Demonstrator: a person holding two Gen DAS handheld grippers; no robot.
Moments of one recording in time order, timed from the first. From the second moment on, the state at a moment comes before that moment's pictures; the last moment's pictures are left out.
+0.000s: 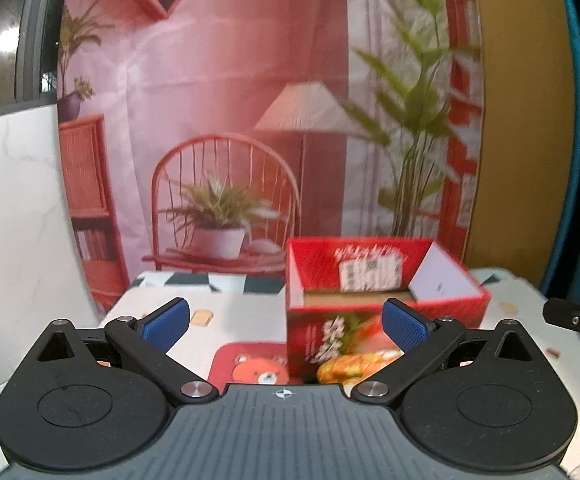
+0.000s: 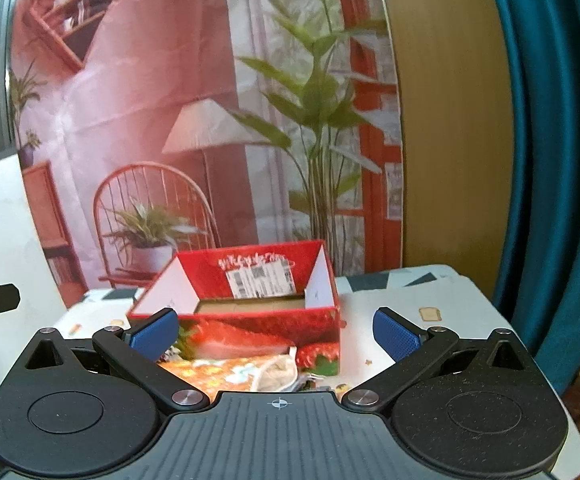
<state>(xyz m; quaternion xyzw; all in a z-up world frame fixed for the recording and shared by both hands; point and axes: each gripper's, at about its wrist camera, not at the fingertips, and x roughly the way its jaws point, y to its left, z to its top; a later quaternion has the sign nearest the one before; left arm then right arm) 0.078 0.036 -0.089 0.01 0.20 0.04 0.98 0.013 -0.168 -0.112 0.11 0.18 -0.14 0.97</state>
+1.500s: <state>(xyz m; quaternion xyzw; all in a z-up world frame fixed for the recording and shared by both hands) 0.166 0.066 -0.201 -0.04 0.36 0.01 0.93 0.100 -0.197 -0.227 0.14 0.33 -0.11 0.93</state>
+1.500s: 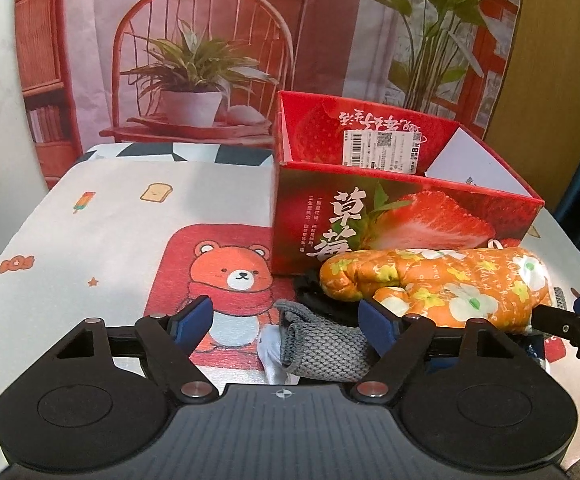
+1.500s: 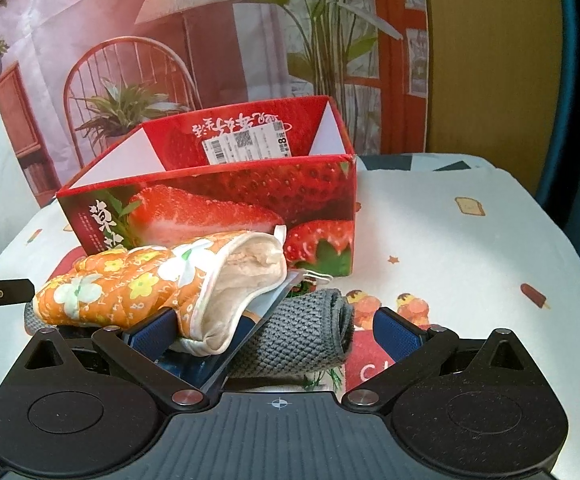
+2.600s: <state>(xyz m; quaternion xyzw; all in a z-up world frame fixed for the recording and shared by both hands) 0.197 0.026 -0.222 -0.06 0.40 -0.08 0.91 0.124 -0.204 -0.234 0.23 0.35 -0.07 0.90</state>
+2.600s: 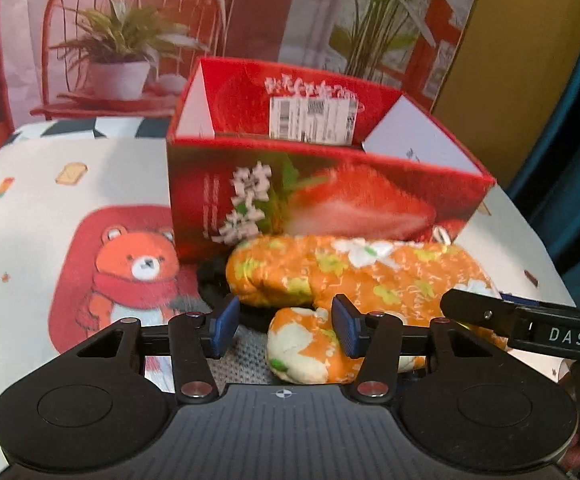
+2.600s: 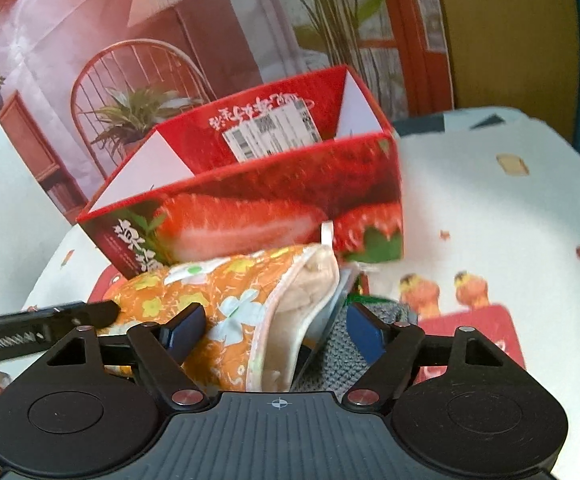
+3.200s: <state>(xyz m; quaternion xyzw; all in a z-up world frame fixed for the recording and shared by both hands) 0.185 0.020 -0.233 -0.05 0.40 -0.08 0.91 0.119 -0.191 -0.229 0.17 0.36 -0.05 0.92</state>
